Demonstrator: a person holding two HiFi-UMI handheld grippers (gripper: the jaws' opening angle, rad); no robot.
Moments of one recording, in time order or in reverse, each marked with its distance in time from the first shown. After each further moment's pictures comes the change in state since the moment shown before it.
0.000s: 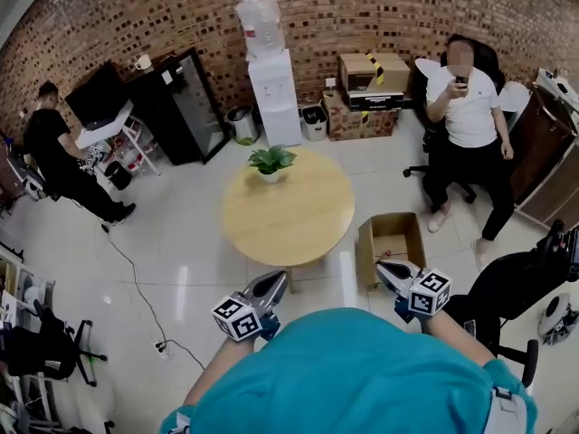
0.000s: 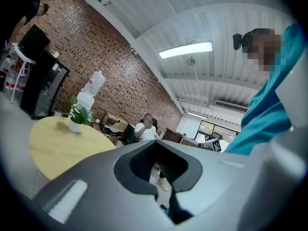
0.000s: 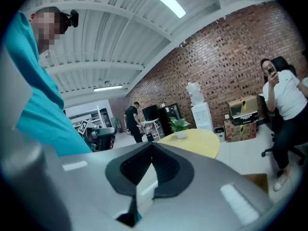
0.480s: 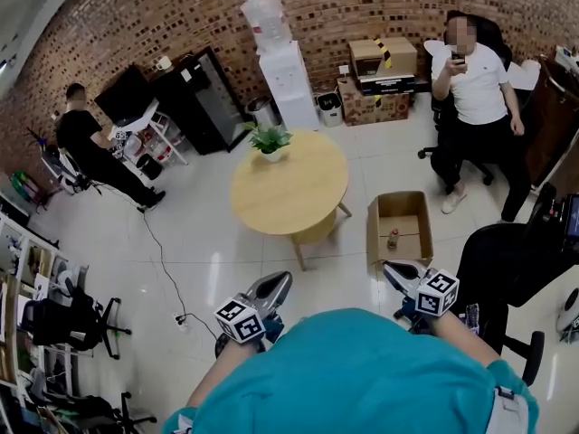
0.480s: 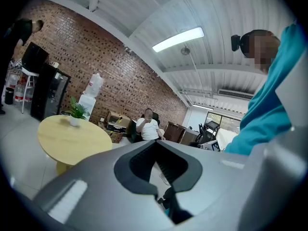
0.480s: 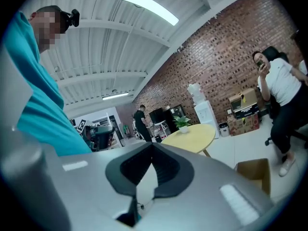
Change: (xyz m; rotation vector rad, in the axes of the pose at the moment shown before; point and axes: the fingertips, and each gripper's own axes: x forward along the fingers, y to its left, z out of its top) left arm 0.070 -0.198 -0.098 0.084 0.053 0.105; right arm -0.220 -0.027 -0.053 0.055 -0.077 0.103
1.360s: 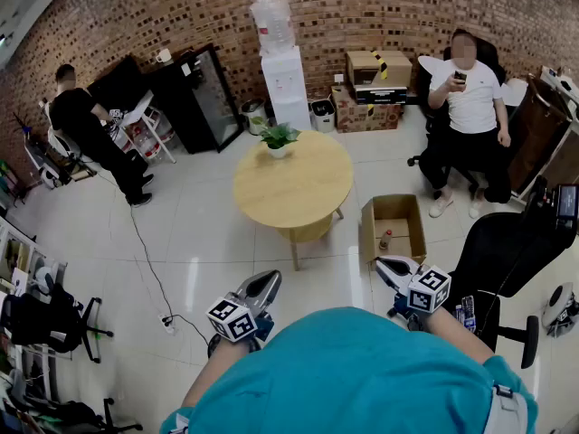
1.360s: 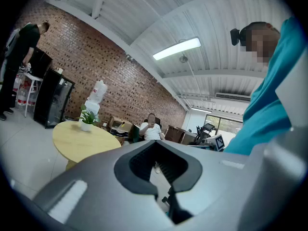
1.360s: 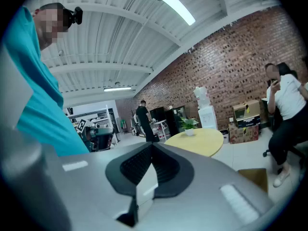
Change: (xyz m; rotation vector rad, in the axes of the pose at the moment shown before) left arm -0.162 0.056 0.038 0.023 -0.060 -0.015; right arm 0.106 0.137 -0.007 -0.136 0.030 -0.041
